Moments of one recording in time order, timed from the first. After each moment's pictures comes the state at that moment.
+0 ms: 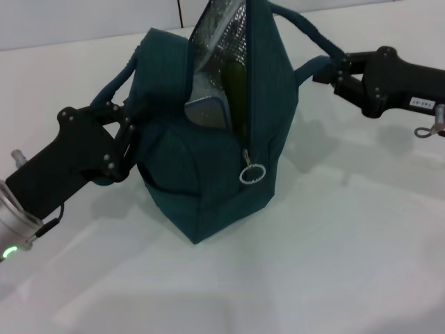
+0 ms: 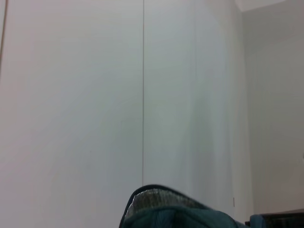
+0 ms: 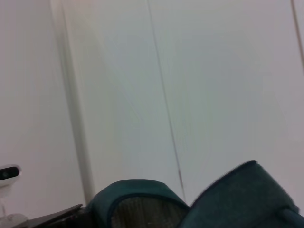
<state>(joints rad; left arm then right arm) -0.47 -2.10 1.02 0.22 1.18 1.62 -0.67 0.46 1.98 -0.81 -0.60 -1.52 -1.60 1.22</state>
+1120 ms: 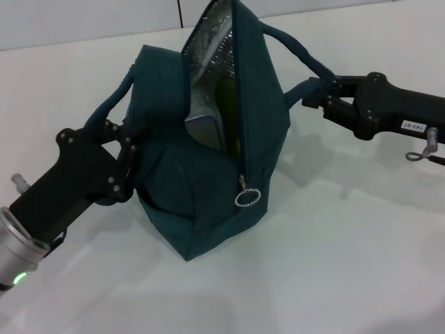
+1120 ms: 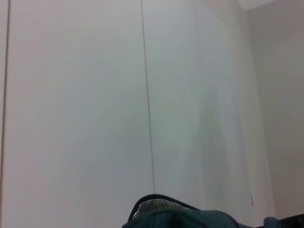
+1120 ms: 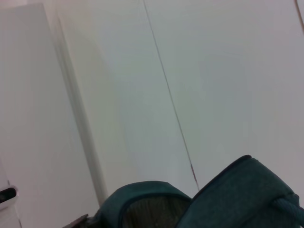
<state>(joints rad) -0.46 -2.11 1.04 0.08 1.11 1.67 -0.46 0.44 2.01 -0.82 -0.54 -1.52 -1.62 1.23</state>
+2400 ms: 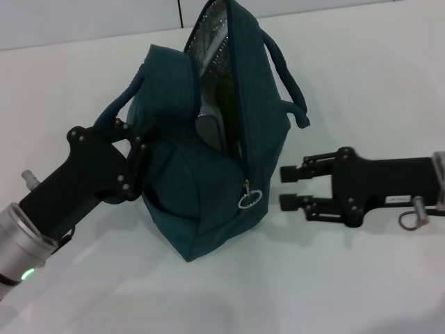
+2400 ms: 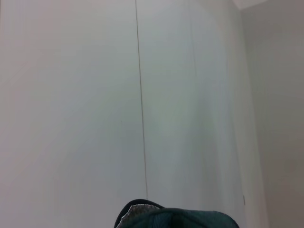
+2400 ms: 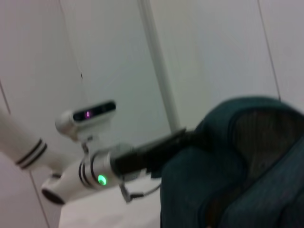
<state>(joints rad) -0.49 -2.11 1.05 0.05 1.11 1.67 -0.45 0.44 2.01 -0.92 -0.55 -1.72 -1.71 1.17</state>
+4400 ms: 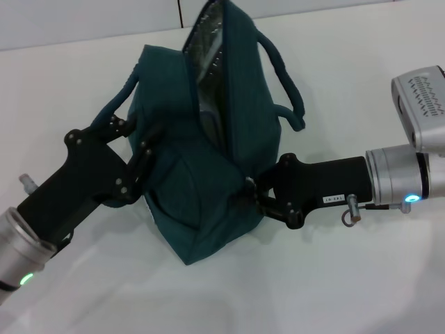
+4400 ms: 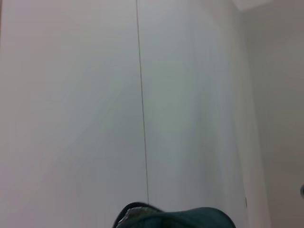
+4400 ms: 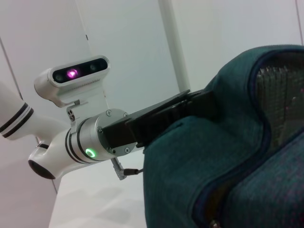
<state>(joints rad) -0.49 -2.11 1.05 0.03 1.11 1.68 -0.43 0.57 2.03 -1.17 -0.43 -1.59 -1.50 1.15</state>
